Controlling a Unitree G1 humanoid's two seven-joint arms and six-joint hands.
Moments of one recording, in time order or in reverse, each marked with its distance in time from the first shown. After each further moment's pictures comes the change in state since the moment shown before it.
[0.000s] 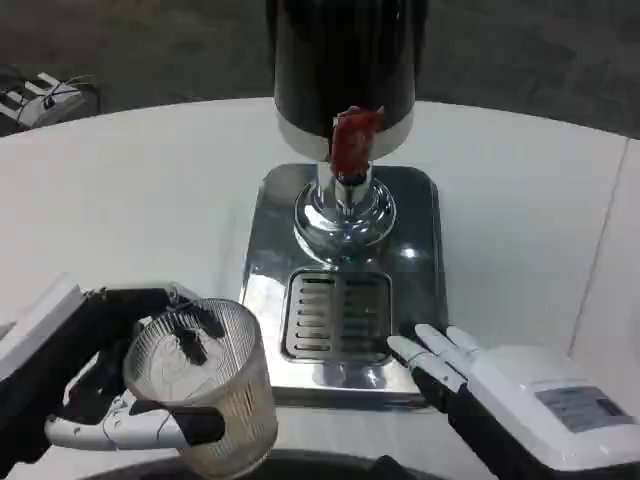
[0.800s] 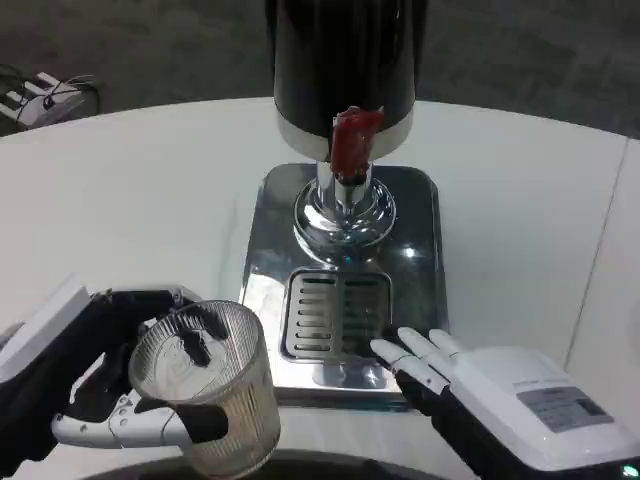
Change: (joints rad) left arm -0.021 0.000 -0.022 0.031 0.002 0.001 0.000; right arm -0.019 0.012 0.035 0.020 -0.003 0.002 0.004
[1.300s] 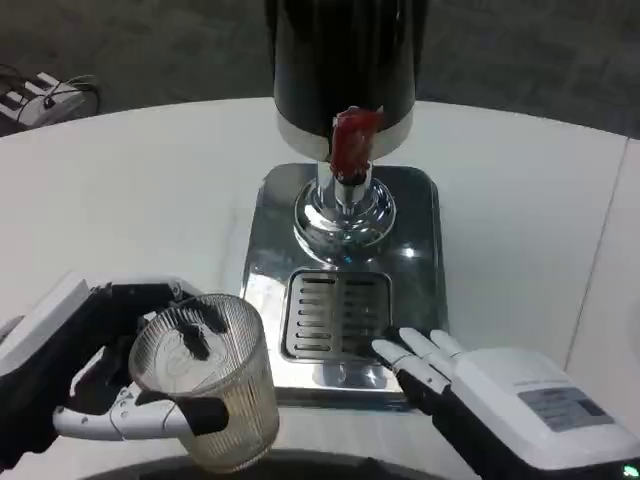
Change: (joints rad) left arm -0.022 0.000 0.000 0.011 0.018 0.008 0.002; right arm 0.003 0.020 -0.001 0.000 -0.007 0.004 0.008
